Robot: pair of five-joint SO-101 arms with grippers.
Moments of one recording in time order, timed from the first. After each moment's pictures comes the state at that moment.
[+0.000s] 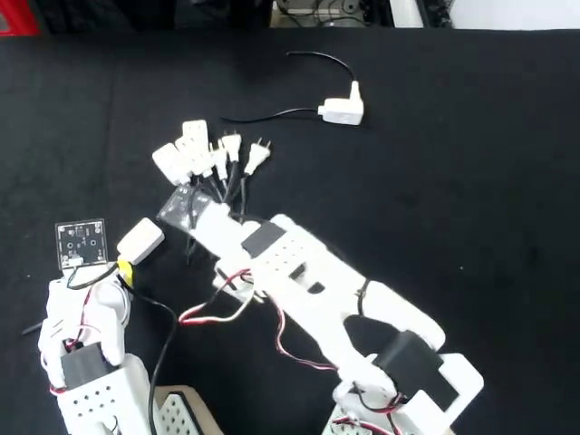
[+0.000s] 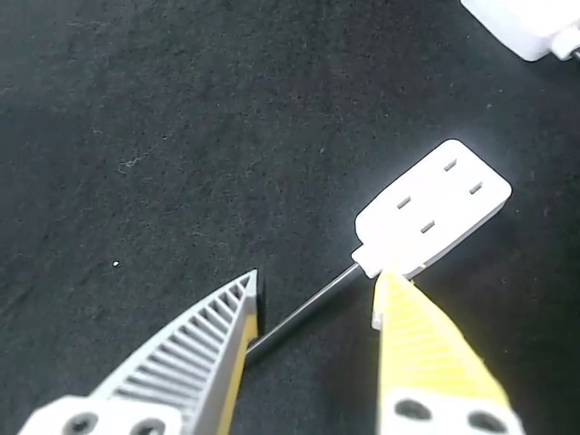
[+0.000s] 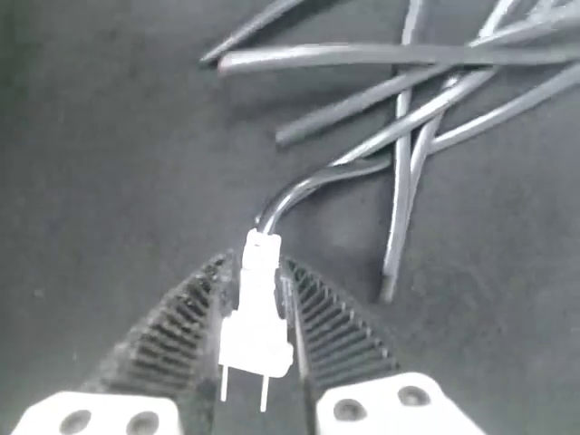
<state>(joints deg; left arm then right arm) -28.0 -103.9 96.3 56.8 -16.4 -43.6 -6.6 38.6 53.4 16.5</state>
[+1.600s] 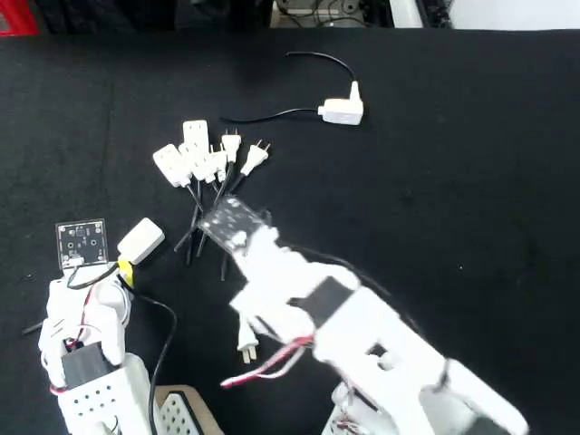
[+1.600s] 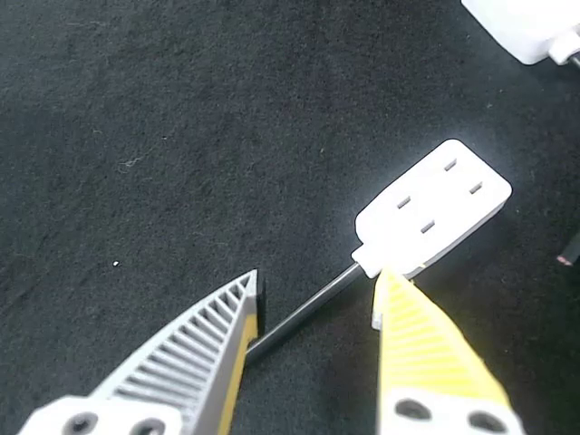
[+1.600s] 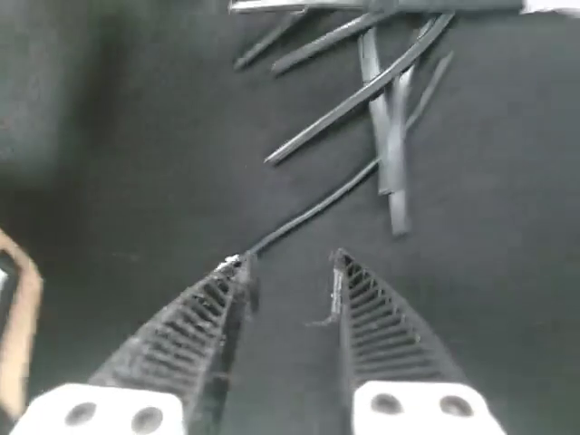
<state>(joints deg) -28.0 -103.9 96.3 56.8 -16.4 -47.1 -40.4 56.9 57.9 -2.0</state>
